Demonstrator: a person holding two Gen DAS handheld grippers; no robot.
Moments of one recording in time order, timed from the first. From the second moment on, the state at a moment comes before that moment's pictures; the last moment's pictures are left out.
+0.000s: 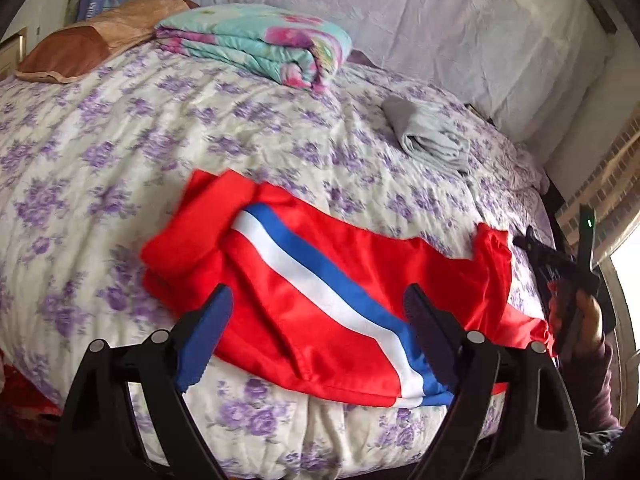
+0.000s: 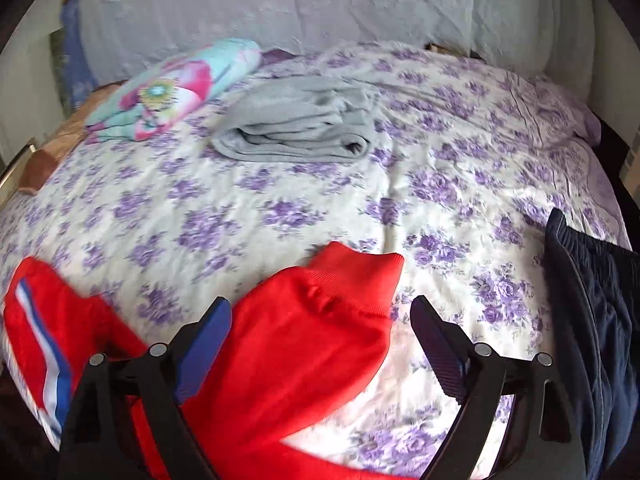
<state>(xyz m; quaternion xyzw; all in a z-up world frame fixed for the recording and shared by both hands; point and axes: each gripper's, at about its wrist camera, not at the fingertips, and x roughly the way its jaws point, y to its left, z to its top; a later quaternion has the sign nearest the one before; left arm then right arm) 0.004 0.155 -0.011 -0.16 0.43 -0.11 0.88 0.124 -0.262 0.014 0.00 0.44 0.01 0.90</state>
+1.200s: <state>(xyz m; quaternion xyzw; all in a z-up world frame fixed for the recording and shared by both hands) 0.012 0.117 -0.055 -0.14 0.44 -0.14 0.88 -0.109 -0.417 -0.020 0.27 0.39 0.03 0.88</state>
